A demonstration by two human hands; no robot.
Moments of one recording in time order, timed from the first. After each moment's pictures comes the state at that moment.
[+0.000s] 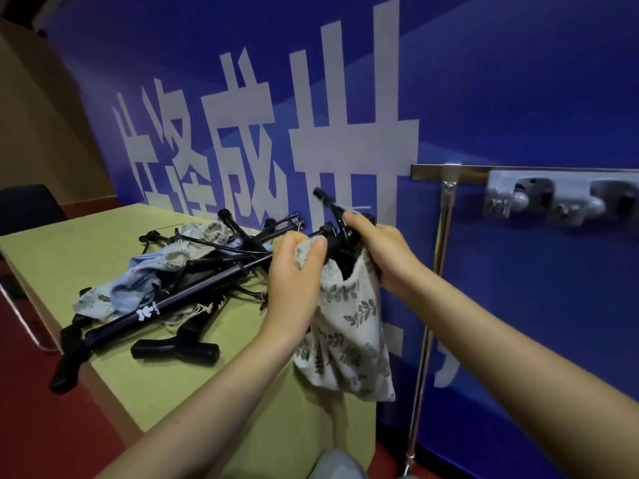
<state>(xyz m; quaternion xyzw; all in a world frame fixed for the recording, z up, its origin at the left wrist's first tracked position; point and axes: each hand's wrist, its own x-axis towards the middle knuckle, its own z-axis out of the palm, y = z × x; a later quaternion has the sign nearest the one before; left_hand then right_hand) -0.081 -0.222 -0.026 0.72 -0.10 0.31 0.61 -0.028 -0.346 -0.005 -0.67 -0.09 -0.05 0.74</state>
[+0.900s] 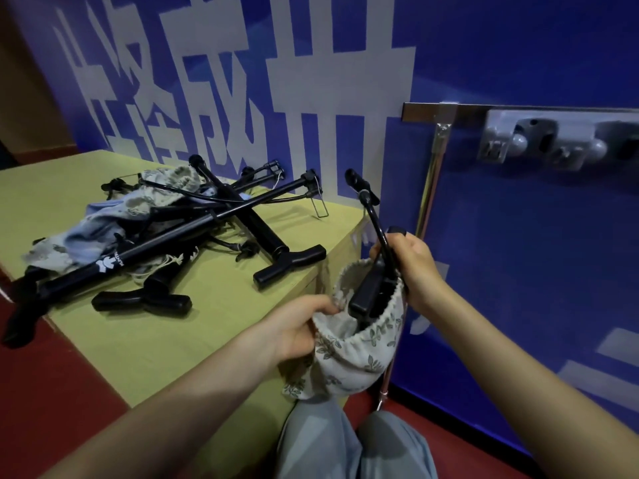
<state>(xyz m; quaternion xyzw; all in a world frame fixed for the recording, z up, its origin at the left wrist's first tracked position) -0.065 -0.228 -0.131 0.52 0.12 -0.31 0.78 -0.049 -0.398 -0.091 -0.67 -0.03 -0.06 0.74</state>
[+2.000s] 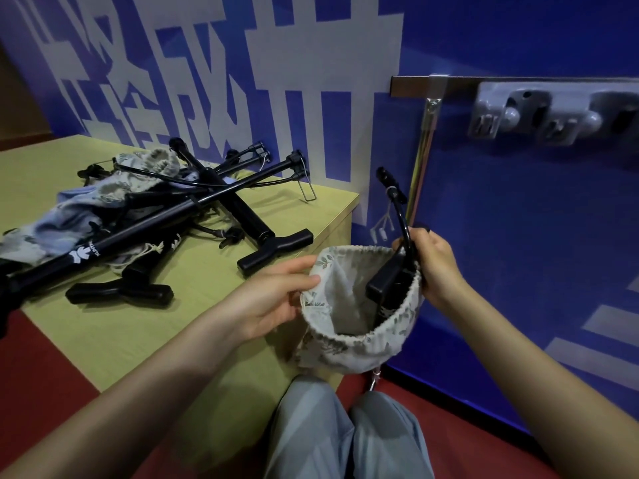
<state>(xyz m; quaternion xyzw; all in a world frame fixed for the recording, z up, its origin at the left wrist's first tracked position) -0.069 -0.208 -0.114 0.63 -0.04 -0.23 0.74 -0.047 -0.441 -0.120 -0.64 0.06 -0.08 0.76</state>
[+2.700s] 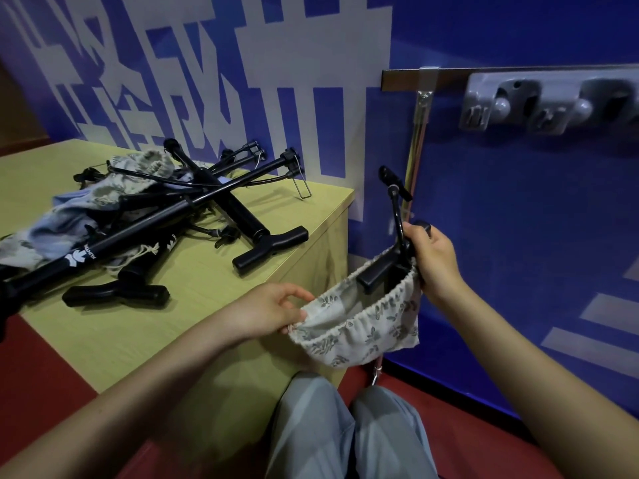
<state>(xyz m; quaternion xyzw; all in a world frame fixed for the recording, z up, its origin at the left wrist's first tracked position) -0.073 -0.196 -0.123 0.88 -0.11 -0.21 0.41 -0.043 -0.449 -0.135 -0.65 0.07 -0.15 0.75</state>
